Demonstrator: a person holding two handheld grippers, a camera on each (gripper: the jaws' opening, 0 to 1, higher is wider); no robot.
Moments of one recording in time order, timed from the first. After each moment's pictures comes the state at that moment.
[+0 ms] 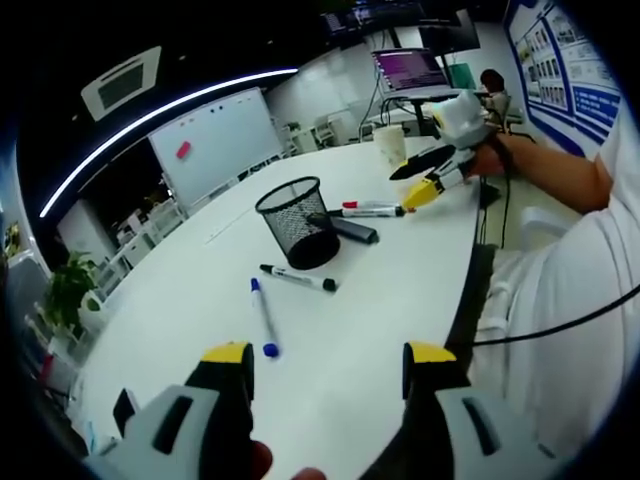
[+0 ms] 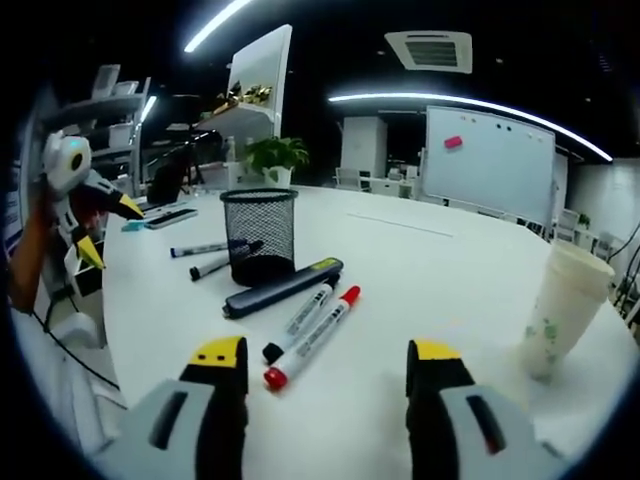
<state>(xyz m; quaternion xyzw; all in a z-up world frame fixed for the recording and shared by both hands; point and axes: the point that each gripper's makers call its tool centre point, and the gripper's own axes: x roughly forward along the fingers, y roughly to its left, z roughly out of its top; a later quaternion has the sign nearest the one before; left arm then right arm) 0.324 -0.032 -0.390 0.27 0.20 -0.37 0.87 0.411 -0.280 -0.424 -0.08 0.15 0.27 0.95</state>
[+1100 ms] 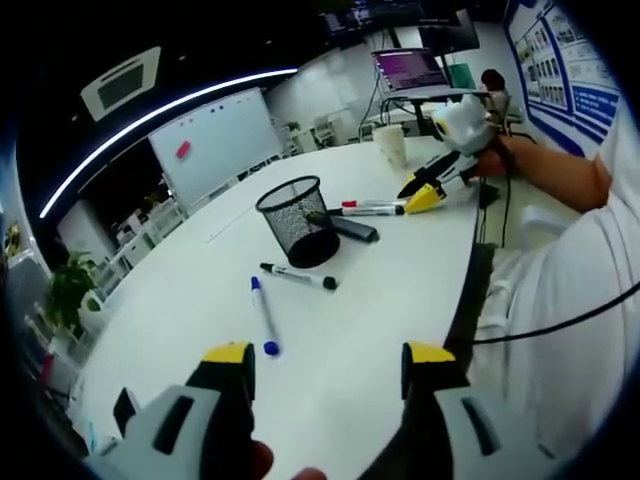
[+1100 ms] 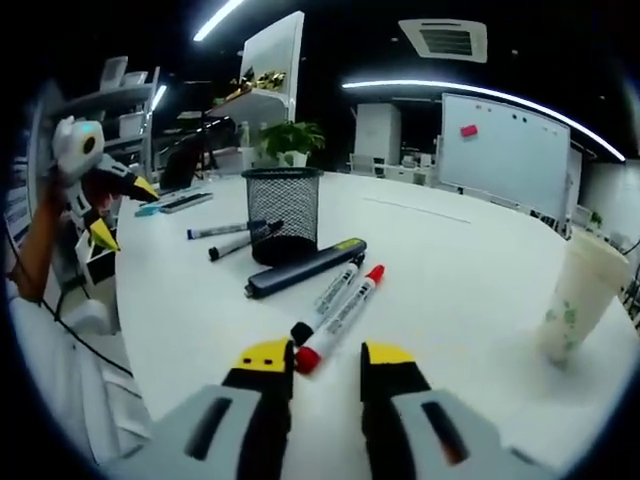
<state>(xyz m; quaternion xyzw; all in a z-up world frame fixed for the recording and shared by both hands) 0.325 -0.029 -0.392 0.27 0.20 -0.37 0.87 0.397 -0.268 -0.440 -0.09 0.18 0.29 0.93</state>
